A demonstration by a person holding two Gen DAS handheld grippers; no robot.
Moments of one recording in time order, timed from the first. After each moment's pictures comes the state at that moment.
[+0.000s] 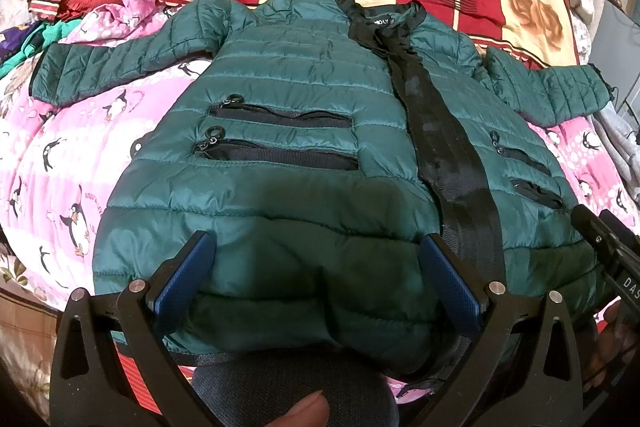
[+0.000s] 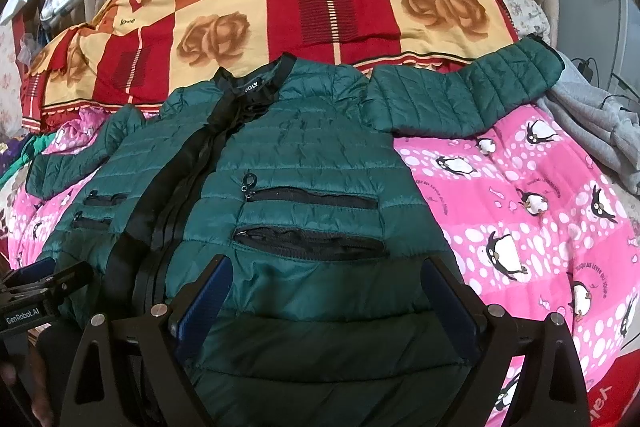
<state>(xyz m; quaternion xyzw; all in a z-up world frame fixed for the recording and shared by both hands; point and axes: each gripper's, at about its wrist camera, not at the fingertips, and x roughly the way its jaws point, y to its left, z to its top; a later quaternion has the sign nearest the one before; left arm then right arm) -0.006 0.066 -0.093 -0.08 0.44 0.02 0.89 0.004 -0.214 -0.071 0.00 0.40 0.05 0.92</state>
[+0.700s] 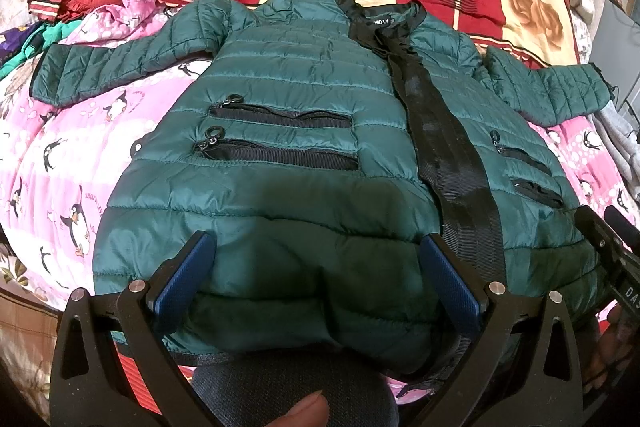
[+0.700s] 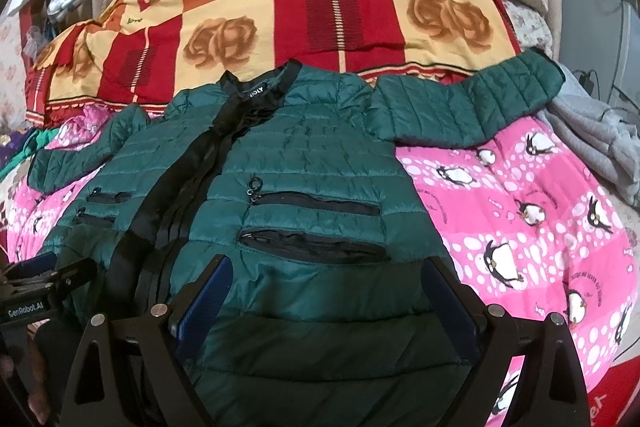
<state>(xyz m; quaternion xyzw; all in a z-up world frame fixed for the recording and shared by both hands) -0.005 0.065 -0.093 -0.08 0.44 0.02 0.89 -0.002 -0.205 -0.068 -0.03 0.37 0.06 0.93</state>
